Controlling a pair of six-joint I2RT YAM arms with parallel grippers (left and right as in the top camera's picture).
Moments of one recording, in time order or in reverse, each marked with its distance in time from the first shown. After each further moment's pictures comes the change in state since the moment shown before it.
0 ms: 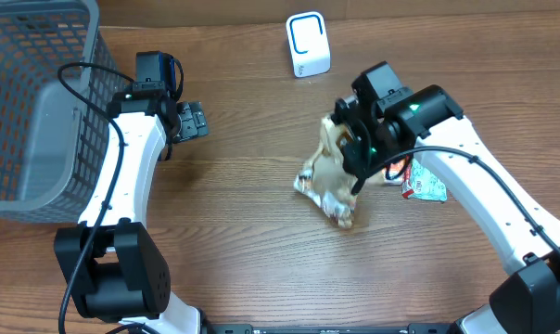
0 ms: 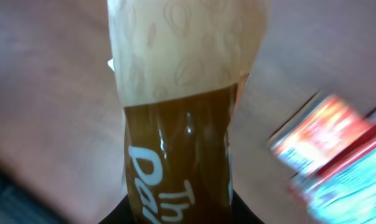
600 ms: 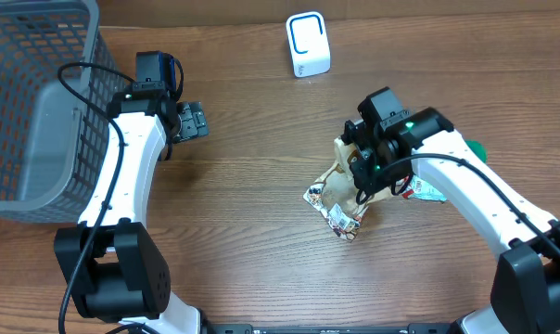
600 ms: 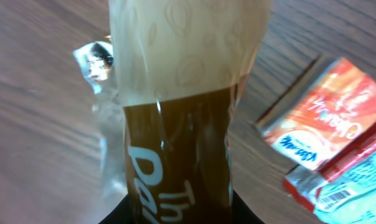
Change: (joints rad) left arm 0.000 0.000 0.000 0.000 0.000 0.000; right arm -0.021 0.000 -0.257 0.211 0.110 -0.003
